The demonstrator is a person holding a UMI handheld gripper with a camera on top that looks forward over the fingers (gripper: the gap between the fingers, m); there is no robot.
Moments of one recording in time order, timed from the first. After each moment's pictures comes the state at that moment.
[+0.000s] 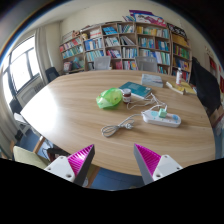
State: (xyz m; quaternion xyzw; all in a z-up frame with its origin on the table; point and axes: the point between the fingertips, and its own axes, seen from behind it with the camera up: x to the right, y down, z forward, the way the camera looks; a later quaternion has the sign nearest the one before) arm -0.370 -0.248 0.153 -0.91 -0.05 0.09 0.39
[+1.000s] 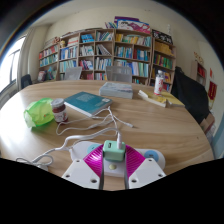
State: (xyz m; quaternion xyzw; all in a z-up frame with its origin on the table) arm -0.163 0.016 0.028 -0.87 0.00 -0.04 0.48
